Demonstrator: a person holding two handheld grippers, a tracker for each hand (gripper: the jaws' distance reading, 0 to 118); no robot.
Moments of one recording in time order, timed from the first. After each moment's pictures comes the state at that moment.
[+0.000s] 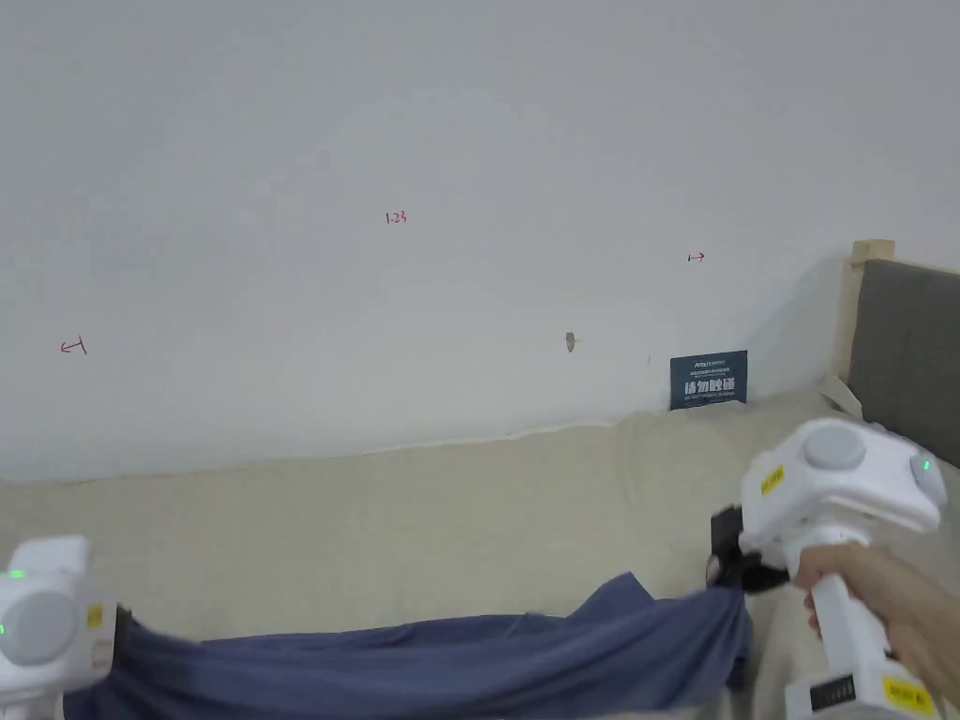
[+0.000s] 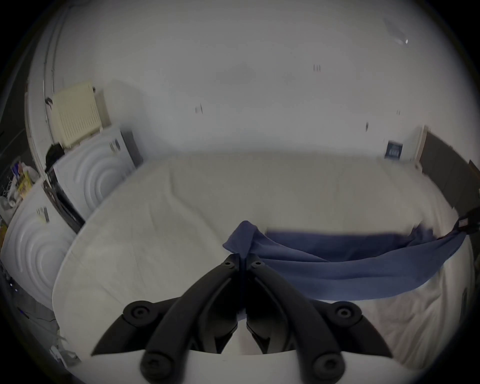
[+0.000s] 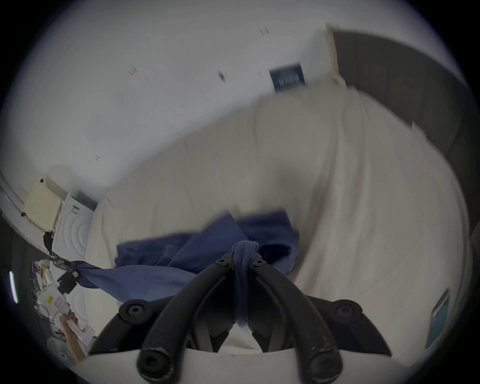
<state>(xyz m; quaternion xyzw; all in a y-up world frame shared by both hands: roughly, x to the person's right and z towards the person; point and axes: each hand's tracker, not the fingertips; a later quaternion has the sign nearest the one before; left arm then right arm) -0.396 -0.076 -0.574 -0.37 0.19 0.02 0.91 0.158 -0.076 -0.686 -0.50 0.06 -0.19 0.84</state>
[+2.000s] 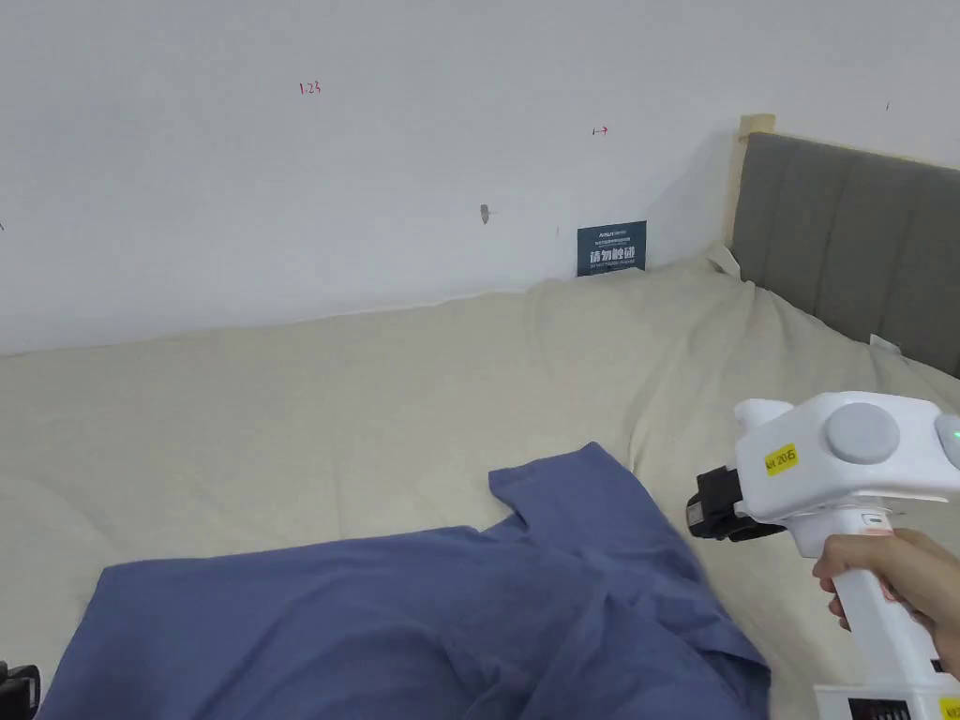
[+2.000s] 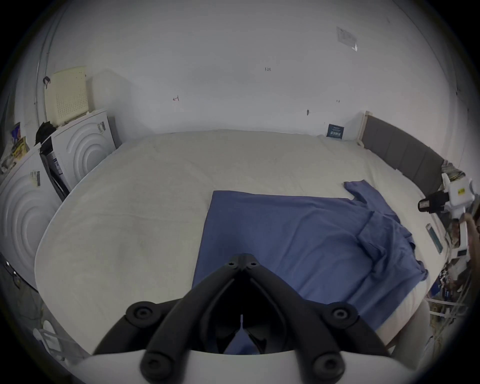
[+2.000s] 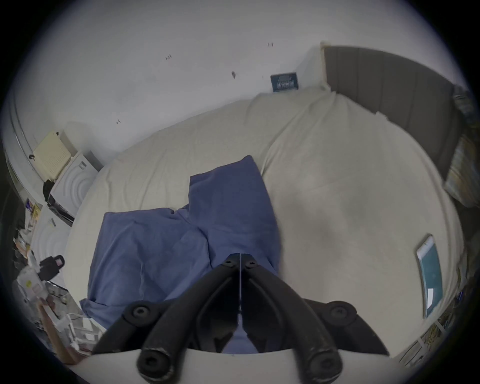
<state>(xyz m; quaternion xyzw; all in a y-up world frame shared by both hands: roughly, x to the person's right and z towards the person) -0.326 -0.084 -0.318 -0.34 0.08 0.03 0.94 0.226 -0.082 -0.498 -0.46 0.11 -0.11 0.87</state>
